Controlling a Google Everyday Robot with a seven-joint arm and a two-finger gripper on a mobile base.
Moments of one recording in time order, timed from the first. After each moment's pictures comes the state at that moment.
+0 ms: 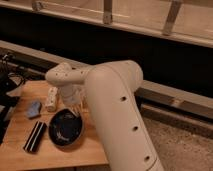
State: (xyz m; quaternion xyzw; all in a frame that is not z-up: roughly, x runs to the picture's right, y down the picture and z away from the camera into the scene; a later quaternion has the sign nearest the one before) arm -0.158 0.144 0.808 -0.39 0.27 0.30 0.83
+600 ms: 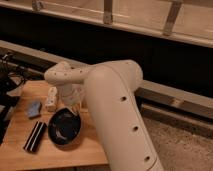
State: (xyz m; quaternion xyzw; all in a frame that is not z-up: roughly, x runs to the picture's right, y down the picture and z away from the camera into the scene) arm -0.165 0.135 0.811 -0.38 0.25 0.31 0.83
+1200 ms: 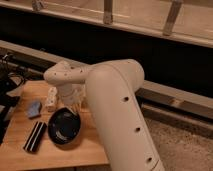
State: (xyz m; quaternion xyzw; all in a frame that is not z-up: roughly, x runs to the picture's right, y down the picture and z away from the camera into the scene) arm -0.168 0.132 0.809 -0.37 0.24 0.31 0.84
